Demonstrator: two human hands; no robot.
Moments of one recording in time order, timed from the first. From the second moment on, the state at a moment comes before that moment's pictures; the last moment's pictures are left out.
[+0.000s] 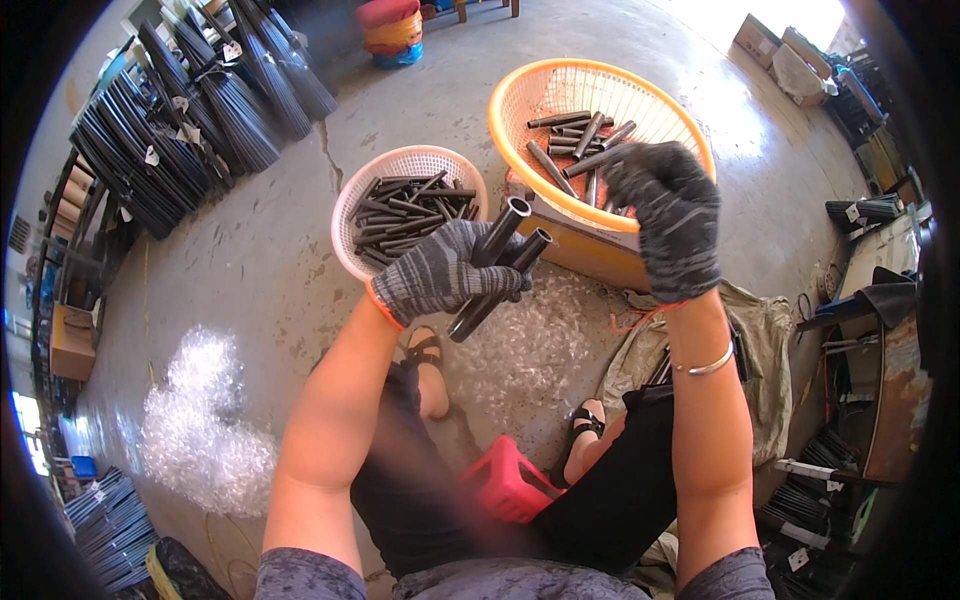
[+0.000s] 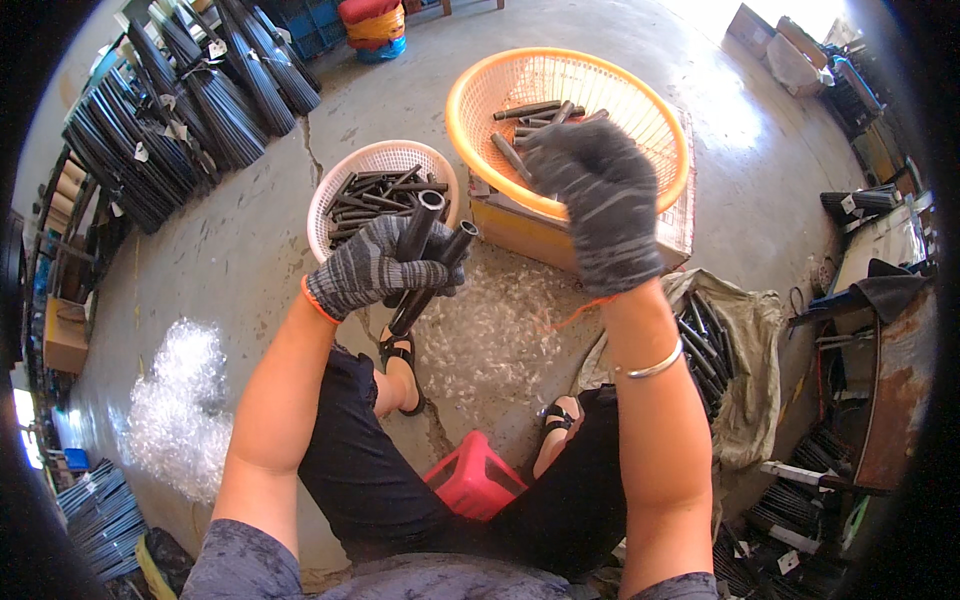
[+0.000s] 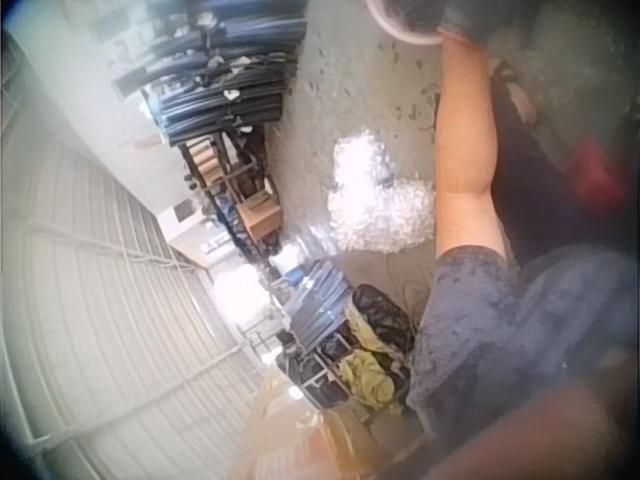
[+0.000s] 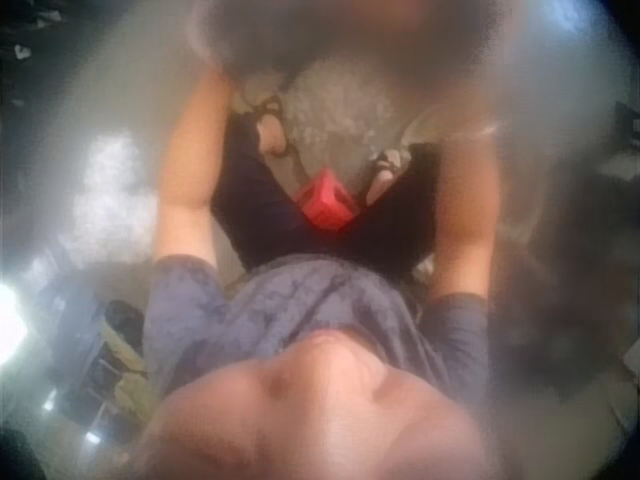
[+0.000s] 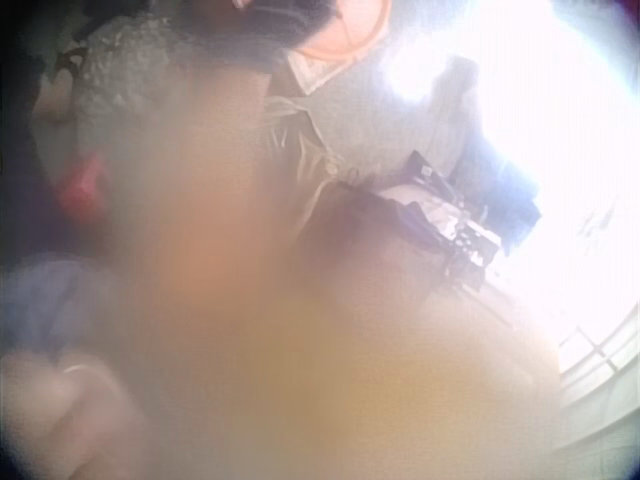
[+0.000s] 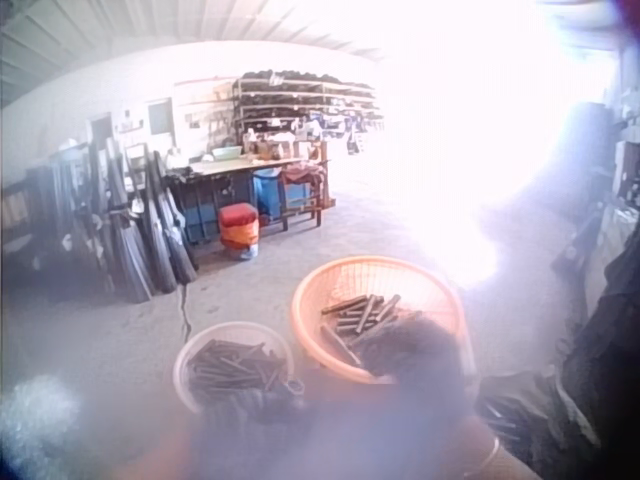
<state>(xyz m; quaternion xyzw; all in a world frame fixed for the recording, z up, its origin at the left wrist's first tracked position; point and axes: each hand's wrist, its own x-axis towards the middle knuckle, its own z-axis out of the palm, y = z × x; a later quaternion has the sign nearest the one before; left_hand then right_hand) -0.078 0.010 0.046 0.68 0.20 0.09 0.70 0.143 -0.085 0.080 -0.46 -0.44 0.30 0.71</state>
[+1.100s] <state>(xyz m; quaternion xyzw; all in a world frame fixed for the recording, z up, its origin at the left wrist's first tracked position) -0.051 -0.003 0.024 0.89 0.28 0.33 0.17 0.101 -0.088 0.063 -0.60 -0.55 0.17 0.56</state>
